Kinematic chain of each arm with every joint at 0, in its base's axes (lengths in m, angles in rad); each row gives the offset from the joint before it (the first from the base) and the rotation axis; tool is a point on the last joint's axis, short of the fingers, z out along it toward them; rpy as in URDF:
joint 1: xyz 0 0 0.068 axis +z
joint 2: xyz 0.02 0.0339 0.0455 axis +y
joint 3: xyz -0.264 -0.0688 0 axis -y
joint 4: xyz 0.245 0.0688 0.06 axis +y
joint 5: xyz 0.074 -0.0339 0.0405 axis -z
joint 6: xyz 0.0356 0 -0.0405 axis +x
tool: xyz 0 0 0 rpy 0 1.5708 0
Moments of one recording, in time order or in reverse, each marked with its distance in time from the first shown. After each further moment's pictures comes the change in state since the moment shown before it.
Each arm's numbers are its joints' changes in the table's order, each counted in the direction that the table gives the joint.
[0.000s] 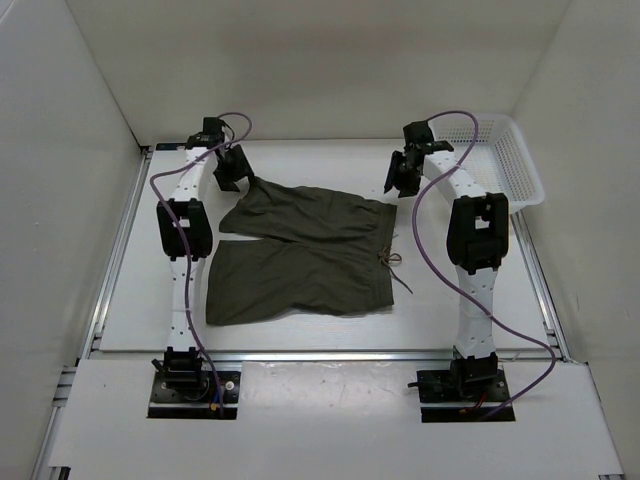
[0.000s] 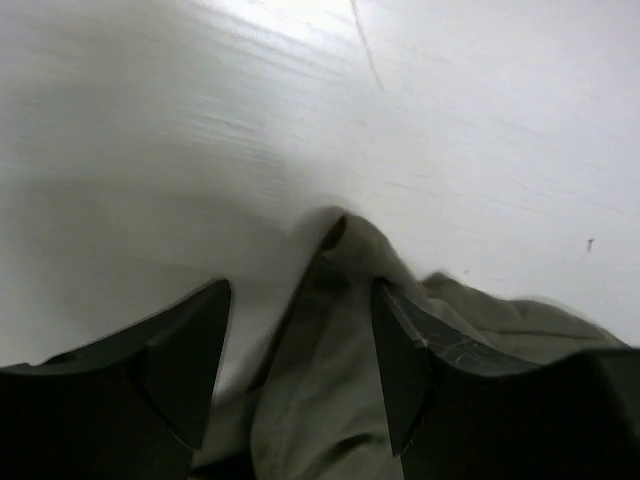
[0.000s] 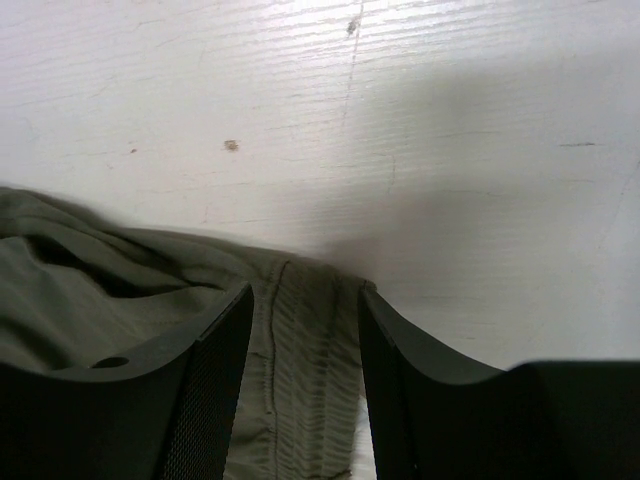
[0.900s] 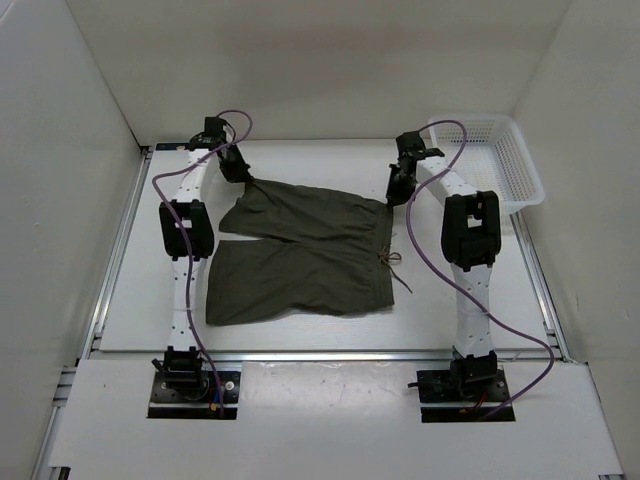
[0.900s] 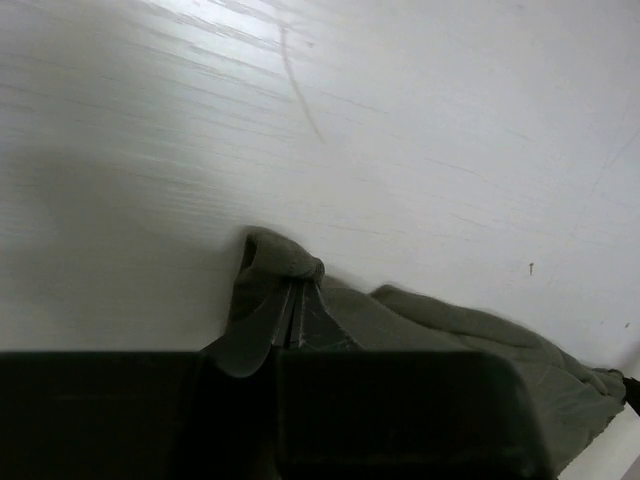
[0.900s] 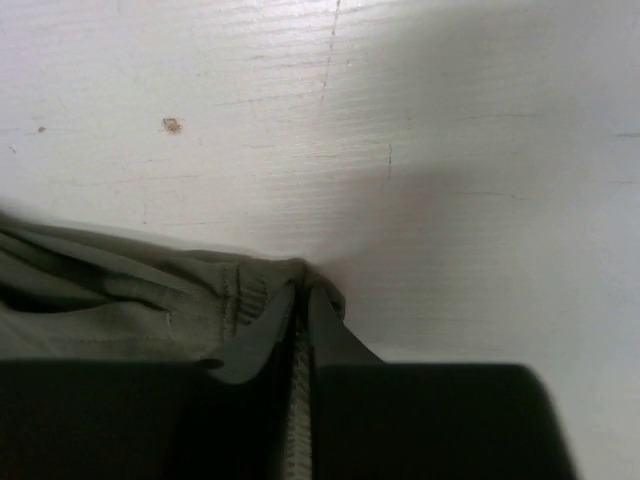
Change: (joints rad) left arm -0.010 0.072 0.043 -0.093 0.072 -0.063; right arm 0.017 0.062 -0.024 0.001 0.009 -0.037
